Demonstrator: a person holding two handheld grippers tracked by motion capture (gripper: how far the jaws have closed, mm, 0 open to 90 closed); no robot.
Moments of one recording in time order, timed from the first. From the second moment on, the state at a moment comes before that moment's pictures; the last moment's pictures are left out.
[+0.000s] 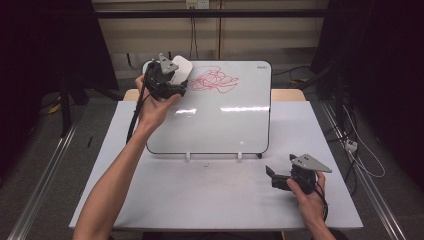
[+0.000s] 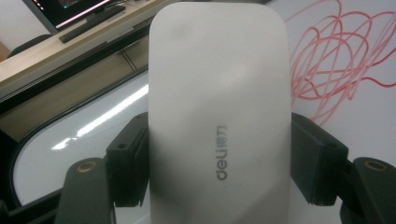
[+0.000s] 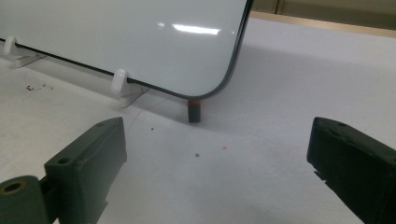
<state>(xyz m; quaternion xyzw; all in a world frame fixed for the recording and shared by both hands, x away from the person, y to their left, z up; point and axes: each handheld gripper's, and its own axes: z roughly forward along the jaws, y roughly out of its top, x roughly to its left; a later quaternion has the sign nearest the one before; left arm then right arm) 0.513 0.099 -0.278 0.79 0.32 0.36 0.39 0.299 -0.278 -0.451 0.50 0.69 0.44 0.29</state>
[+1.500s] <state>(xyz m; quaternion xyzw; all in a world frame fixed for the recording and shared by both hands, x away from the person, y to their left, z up) 0.517 0.067 -0.292 0.79 0.32 0.39 0.35 0.301 -0.277 -0.453 0.49 0.70 0.43 0.28</state>
